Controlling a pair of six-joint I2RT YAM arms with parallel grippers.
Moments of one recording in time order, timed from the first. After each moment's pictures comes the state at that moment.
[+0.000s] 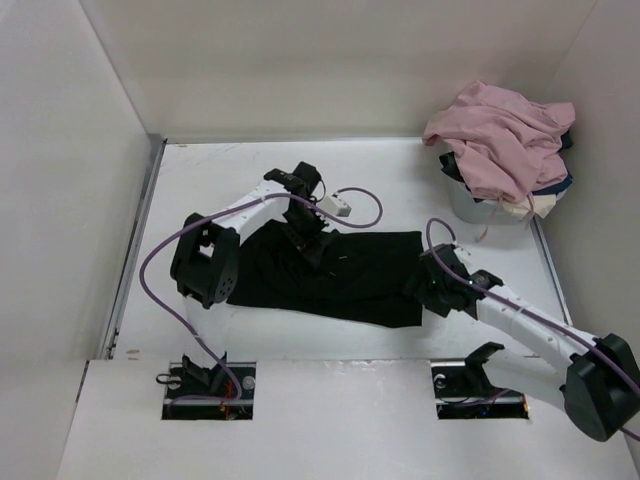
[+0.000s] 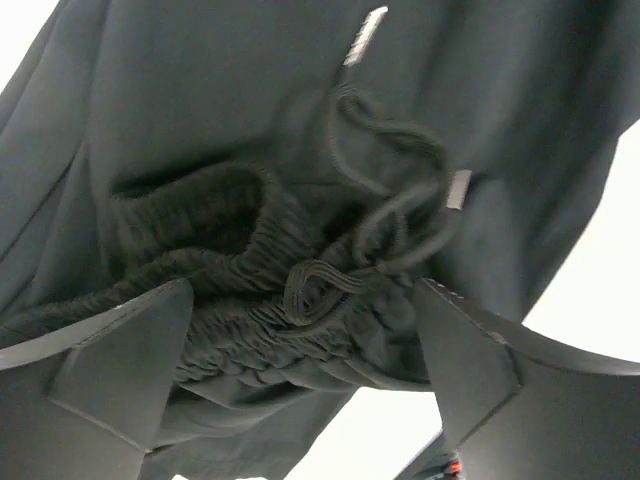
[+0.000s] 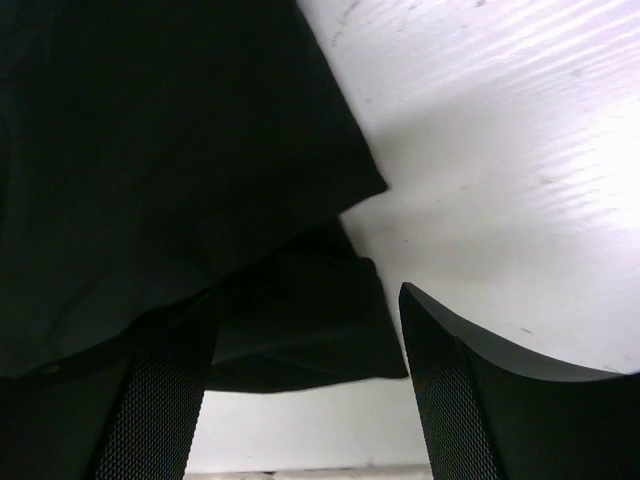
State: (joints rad) left arm -0.53 1.96 1.57 -1.01 0.38 0.43; right arm 0.54 1.03 0.55 -0.59 0.19 1.04
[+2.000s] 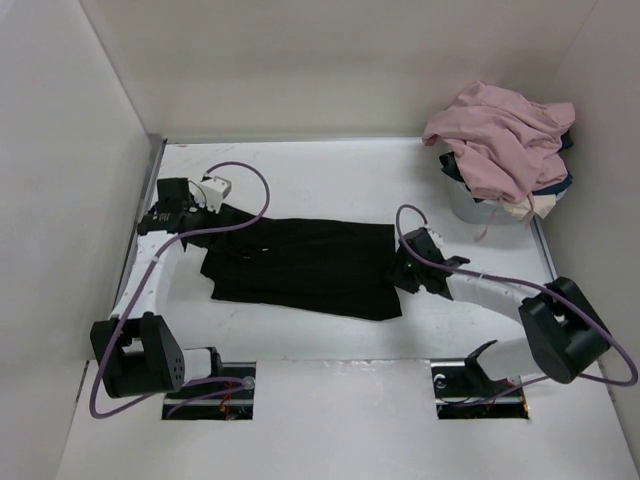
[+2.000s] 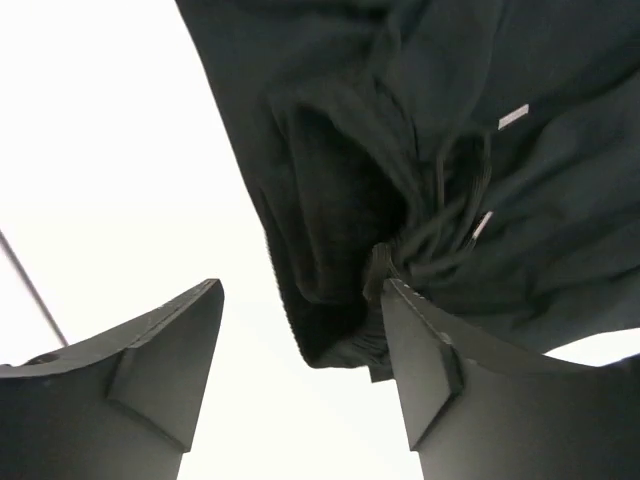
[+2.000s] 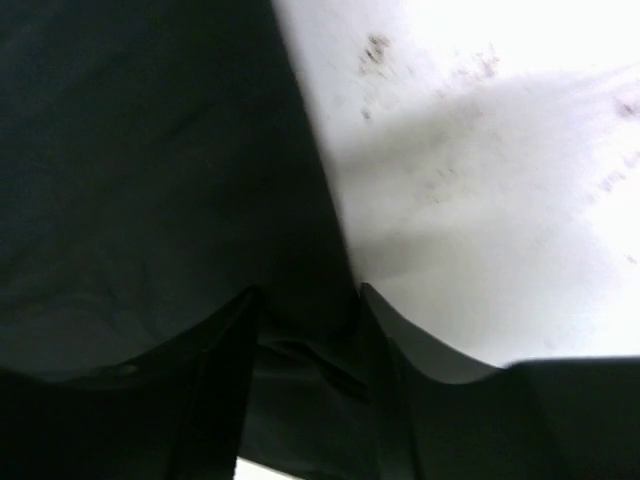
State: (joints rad) left arm 0.08 1.28 1.00 -0.64 0.19 0.44; right arm 0.56 1.36 0.60 -0.19 0.12 0.99
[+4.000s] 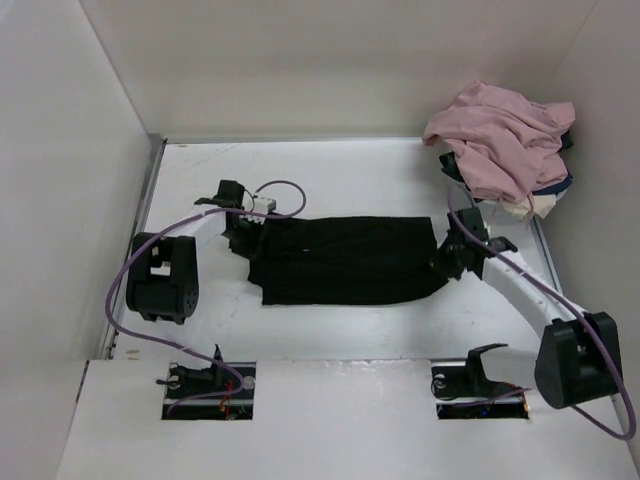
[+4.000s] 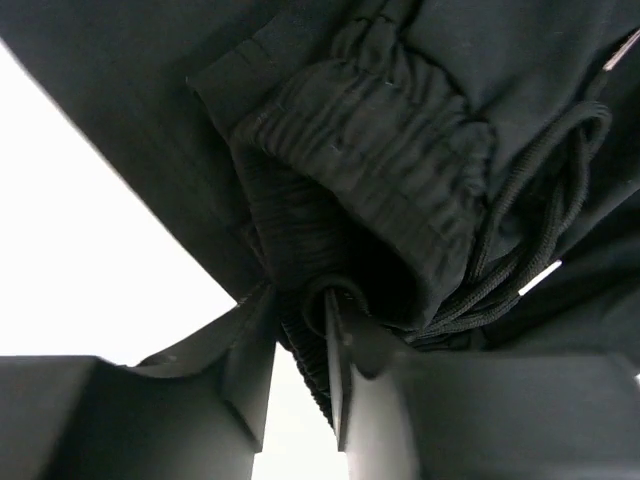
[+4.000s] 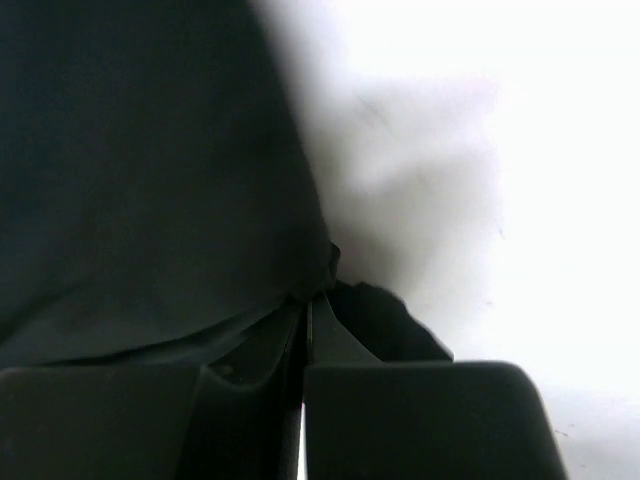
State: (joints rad) left arm -0.13 1.72 1.08 -0.63 0.33 0.24; right arm 0.21 1.22 0.70 -0.56 0.03 0.82
